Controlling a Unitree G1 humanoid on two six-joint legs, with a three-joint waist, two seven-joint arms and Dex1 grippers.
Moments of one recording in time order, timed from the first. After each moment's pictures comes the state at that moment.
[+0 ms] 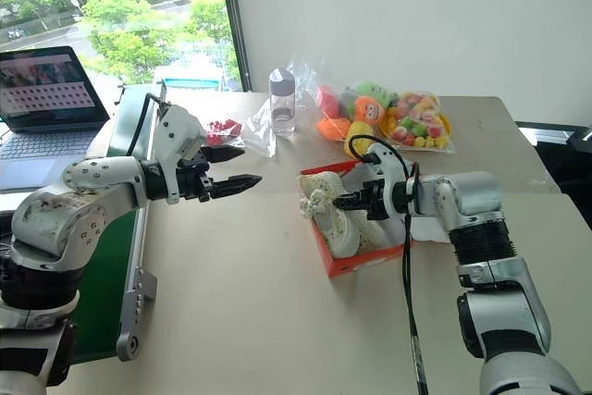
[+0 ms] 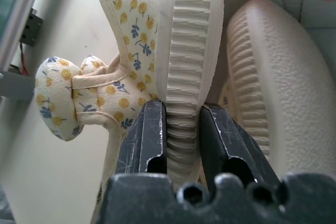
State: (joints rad) left arm -0.60 0.72 -0.03 -0.35 -0.54 0.85 -0.72; right arm -0.82 -0.62 0.21 0.32 0.52 1.09 0.76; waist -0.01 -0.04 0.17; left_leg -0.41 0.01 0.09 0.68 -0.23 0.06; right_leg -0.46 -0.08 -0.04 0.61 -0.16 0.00
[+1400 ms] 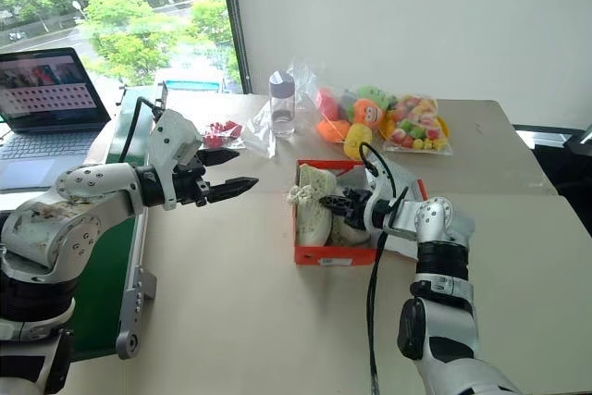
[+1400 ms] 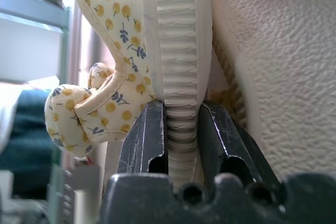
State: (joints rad) left arm -0.56 0.72 0.00 -0.42 -0.55 0.90 -0.67; right arm -0.74 -0.27 -0.31 0.37 0.55 1.31 0.47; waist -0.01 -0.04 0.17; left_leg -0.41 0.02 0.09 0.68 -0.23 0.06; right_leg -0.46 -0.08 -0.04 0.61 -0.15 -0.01
